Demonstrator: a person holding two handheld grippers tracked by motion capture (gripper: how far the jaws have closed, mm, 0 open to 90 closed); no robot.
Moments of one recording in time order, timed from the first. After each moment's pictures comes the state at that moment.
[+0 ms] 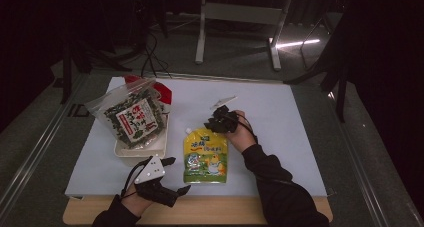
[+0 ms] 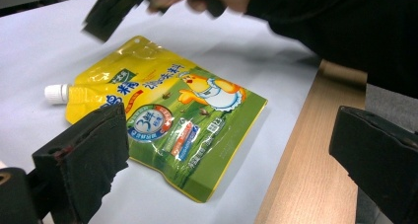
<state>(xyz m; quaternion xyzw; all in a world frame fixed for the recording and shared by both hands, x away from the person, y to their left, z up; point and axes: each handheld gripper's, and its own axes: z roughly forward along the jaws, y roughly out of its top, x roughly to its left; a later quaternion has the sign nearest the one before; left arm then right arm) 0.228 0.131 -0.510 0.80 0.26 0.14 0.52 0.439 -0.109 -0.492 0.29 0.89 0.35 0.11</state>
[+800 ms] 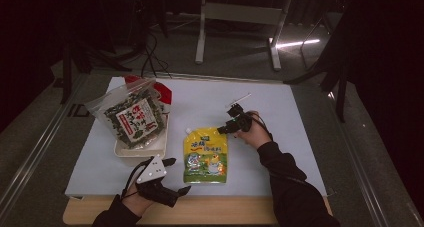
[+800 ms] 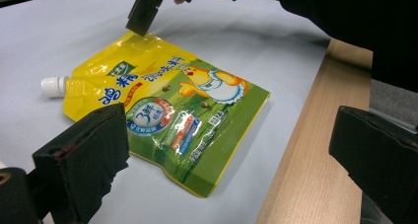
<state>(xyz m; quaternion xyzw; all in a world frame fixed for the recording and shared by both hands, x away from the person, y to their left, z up) 0.230 0.130 -0.514 0.81 0.26 0.14 0.51 0.464 -0.150 -0.509 0.36 0.89 0.29 0.03</state>
